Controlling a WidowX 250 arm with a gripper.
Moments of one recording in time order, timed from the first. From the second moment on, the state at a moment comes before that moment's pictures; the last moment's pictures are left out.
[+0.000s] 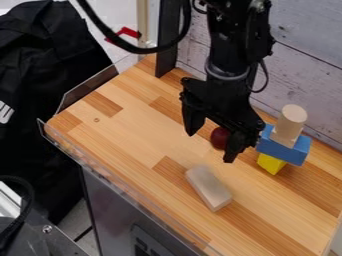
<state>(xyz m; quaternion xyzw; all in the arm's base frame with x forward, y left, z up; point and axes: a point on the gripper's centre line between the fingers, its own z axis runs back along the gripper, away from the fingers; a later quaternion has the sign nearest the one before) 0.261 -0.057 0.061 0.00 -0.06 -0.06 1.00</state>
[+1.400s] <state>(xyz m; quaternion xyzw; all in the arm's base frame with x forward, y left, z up) 0.258 -0.054 0.029 0.02 -0.11 0.46 0.88</state>
